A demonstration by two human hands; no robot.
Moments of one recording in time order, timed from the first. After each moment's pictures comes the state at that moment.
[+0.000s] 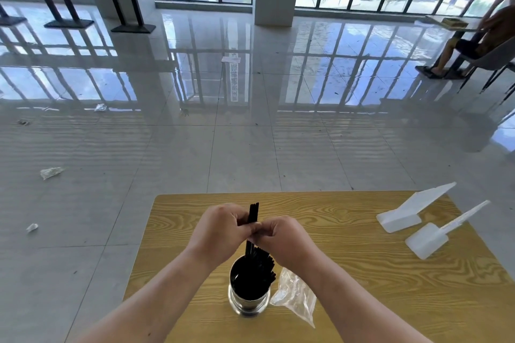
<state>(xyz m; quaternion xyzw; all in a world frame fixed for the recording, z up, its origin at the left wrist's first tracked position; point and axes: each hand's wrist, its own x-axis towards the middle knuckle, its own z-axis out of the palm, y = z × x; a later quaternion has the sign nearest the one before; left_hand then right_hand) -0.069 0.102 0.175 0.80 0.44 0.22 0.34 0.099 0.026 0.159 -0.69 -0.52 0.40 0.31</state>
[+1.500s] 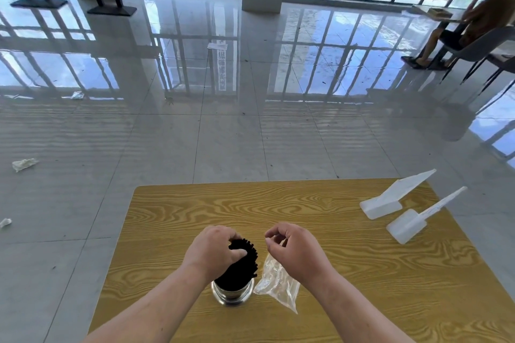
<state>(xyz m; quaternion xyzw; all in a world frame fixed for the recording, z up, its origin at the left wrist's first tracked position) -0.056 0.081 0.092 0.82 0.49 0.04 0.31 0.142 -0.030 0.127 -0.77 -0.50 0.29 0.27</state>
